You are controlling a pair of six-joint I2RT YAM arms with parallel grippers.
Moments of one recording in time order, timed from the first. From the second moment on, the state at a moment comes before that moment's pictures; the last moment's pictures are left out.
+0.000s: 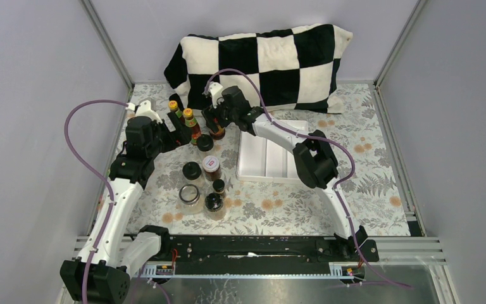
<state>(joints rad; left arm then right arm) -0.11 0.94 0.92 -0.42 0.09 -0.47 0.74 2.35 2.00 -0.17 -0.16 -0.09</state>
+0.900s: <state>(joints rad) -0.11 0.94 0.91 -0.42 0.11 -0.46 0.74 2.27 1.85 -0.06 -0.12 -0.07</state>
